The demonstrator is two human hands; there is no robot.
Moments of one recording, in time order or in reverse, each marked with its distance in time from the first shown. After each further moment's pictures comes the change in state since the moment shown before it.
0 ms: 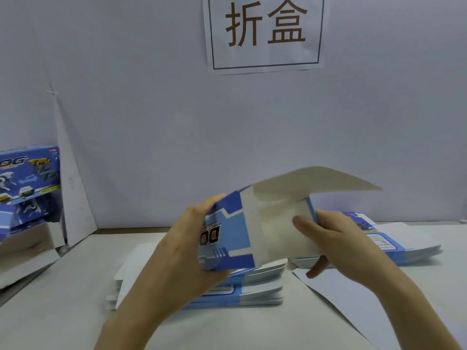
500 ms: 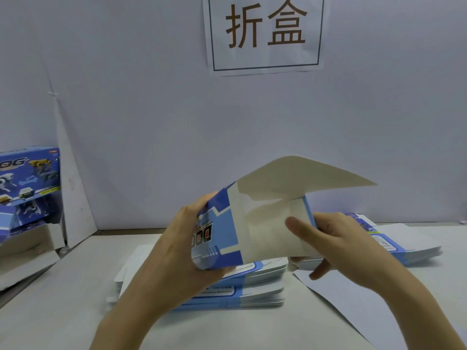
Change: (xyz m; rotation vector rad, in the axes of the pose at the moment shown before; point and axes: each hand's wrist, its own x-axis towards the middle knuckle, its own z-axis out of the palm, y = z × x) left_hand 0.007 -0.009 -0.004 -0.045 -0.006 -0.022; right_hand -0.007 -0.009 -0.001 -0.049 -0.050 -0.042
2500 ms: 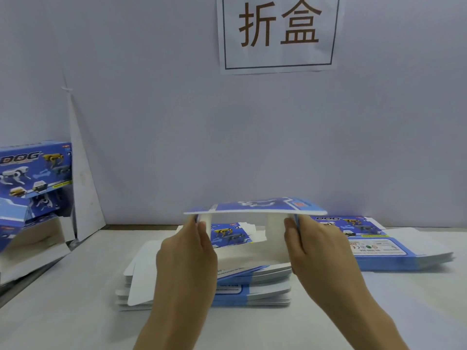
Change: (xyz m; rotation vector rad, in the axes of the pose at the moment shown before) left_hand 0.004 0.041 0.012 0.336 0.347 -0.624; right_hand 0.003 -0.005 0.054 -0.534 0.436 -0.226
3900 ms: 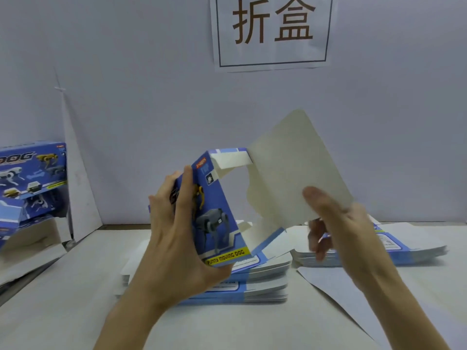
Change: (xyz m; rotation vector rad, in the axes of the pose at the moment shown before) left_hand 0.022 -0.039 0.005 -0.231 -0.088 0.667; right_hand 0.008 0.009 -0.037 0.812 -0.069 0.272
